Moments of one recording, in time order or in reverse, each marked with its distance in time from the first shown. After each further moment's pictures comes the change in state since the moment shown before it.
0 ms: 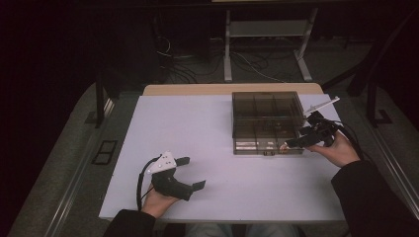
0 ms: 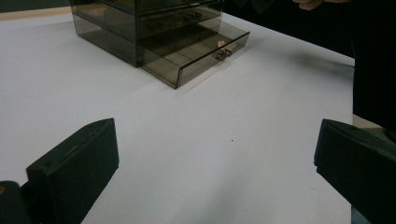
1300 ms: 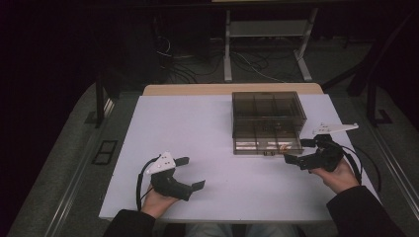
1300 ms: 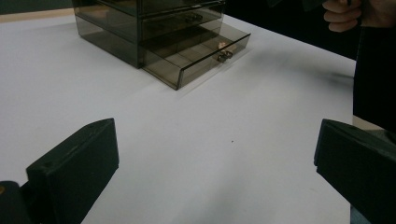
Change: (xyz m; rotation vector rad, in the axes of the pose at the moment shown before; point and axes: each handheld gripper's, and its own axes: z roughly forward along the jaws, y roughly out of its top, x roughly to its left) left arm 0.000 0.000 -0.002 -0.007 0.008 -0.003; right arm 0.060 -0.049 -0.019 -0.278 0.028 0.027
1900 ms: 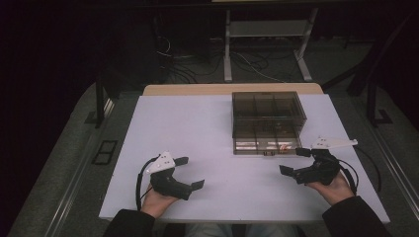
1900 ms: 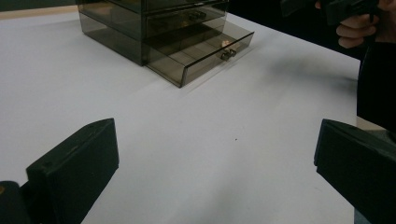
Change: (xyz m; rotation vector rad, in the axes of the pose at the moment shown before) left arm 0.002 -0.001 0.000 0.008 0.006 -0.005; right arm 0.024 -0.026 0.001 -0.081 0.046 -0.030
